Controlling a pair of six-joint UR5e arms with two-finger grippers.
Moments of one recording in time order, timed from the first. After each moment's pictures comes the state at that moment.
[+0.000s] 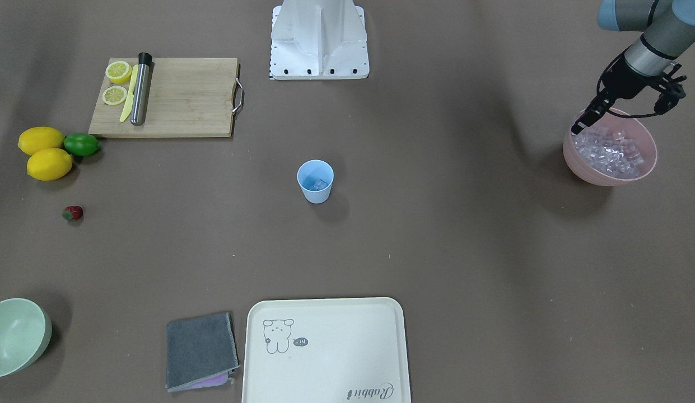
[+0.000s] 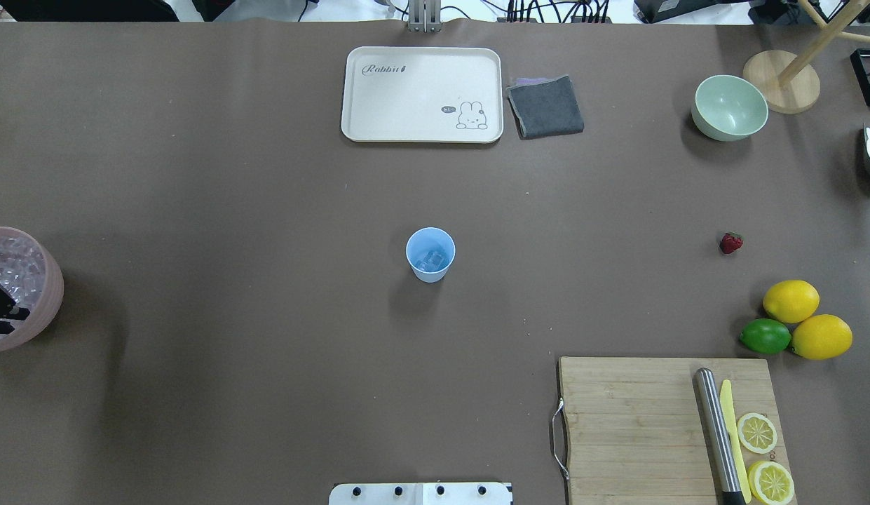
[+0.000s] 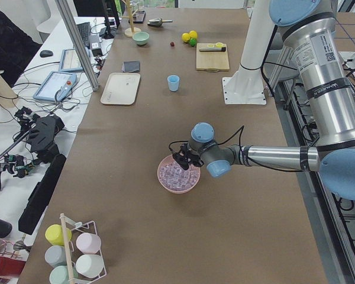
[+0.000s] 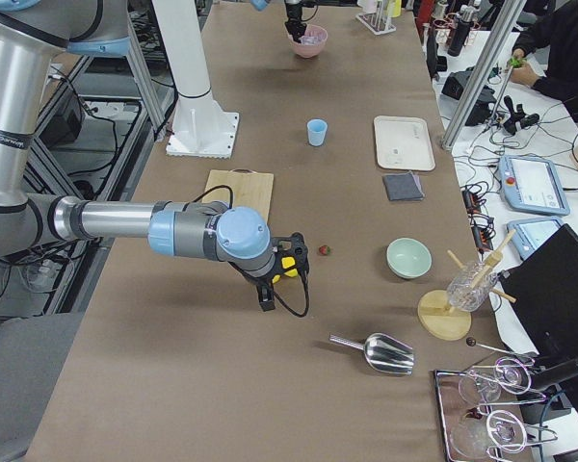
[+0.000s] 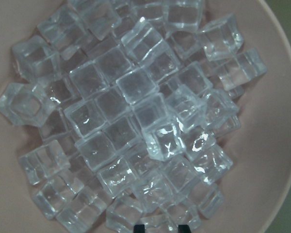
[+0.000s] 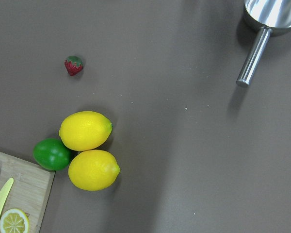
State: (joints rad) left arm -0.87 -1.20 -1.83 -2.56 -2.15 -1.83; right arm 1.67 -1.93 1.98 -1.63 2.54 -0.31
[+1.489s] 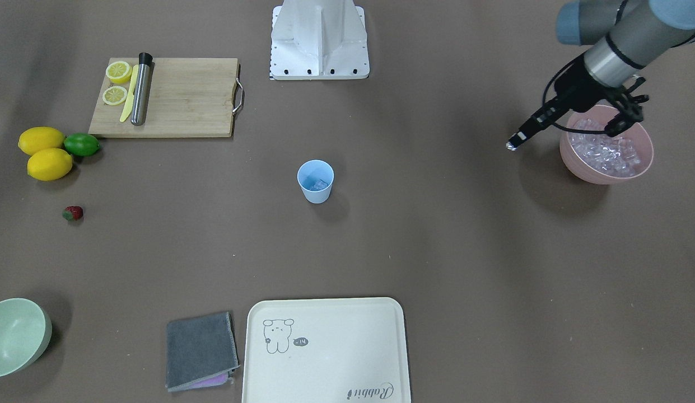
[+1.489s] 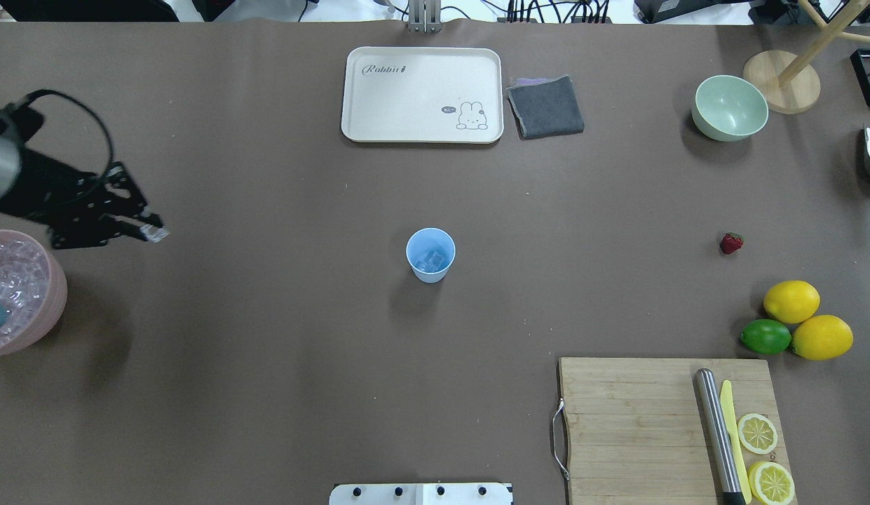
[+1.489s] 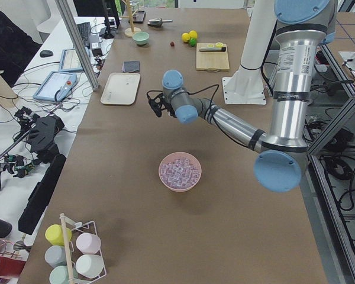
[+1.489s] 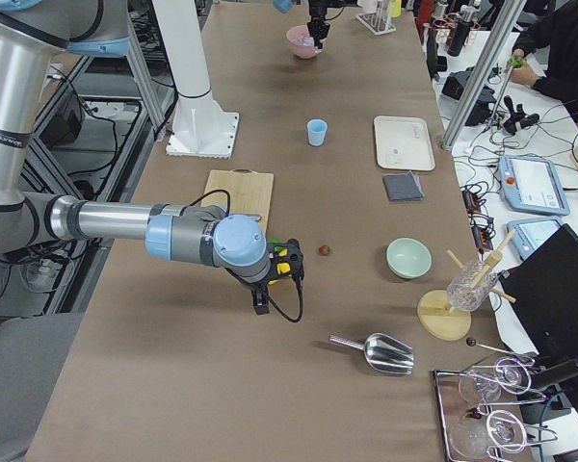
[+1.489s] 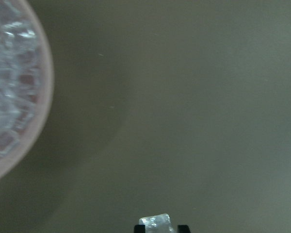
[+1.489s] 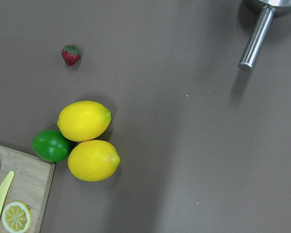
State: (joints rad) left arm -0.92 -1.75 -1.94 -2.01 -2.31 -1.71; right arm 1.66 -1.95 1.97 -1.64 2.55 -0.31
